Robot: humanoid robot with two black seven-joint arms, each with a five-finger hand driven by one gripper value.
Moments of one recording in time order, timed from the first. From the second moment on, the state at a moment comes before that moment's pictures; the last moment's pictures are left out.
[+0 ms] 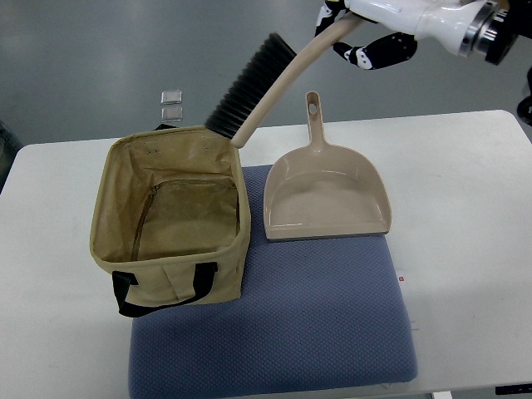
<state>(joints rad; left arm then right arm) 0.00 0.00 -0.11 -0.12 -0.06 -0.04 0.10 1.16 -0.67 0.56 1.46 -1.72 0.12 0.13</state>
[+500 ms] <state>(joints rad) 0.00 0.00 -0.11 -0.12 -0.06 -0.04 0.10 1.18 -0.36 0.45 1.36 -1.83 0.16 0.10</state>
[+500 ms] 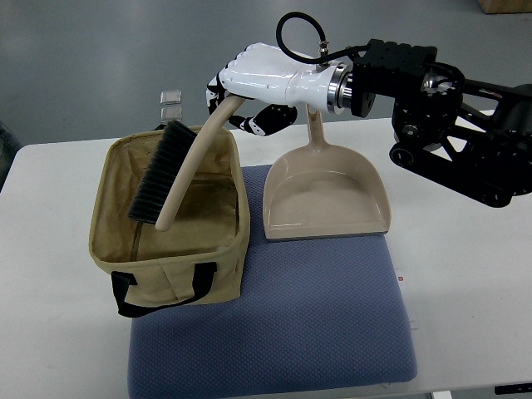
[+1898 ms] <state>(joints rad) 0.00 0.00 -0.11 -0.12 -0.06 -0.04 0.10 0.63 -0.48 1.08 1.12 -0.74 0.03 0.10</state>
